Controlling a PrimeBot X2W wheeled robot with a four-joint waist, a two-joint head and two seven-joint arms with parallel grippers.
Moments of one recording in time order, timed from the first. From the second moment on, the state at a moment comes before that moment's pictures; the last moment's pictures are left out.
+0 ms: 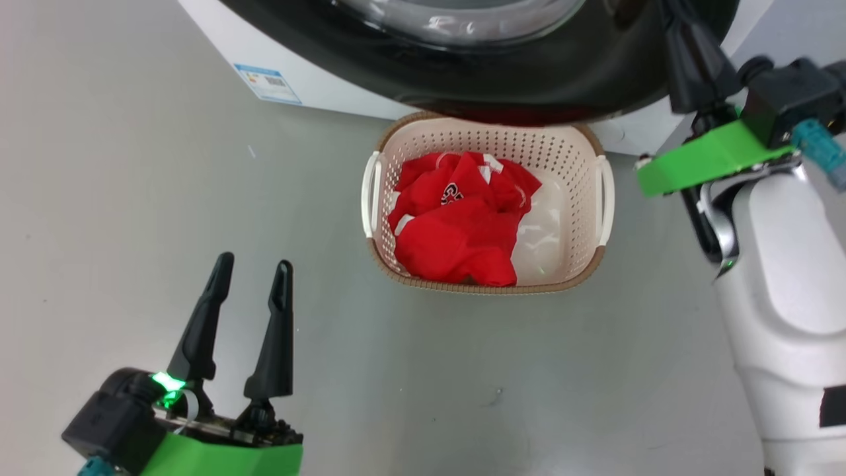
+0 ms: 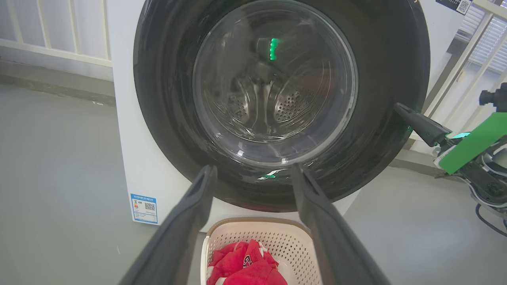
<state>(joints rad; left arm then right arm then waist) -0.12 0.04 -0.11 -0.12 -0.37 -0.11 -0.25 -0.75 -0.07 0.03 0.41 0.05 0.13 -0.26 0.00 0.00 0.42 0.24</state>
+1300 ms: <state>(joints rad) -0.19 0.04 -0.13 -0.09 -0.39 -0.12 -0.25 -0.96 -0.11 0.03 0.53 0.03 0.13 -0.26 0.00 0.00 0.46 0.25</state>
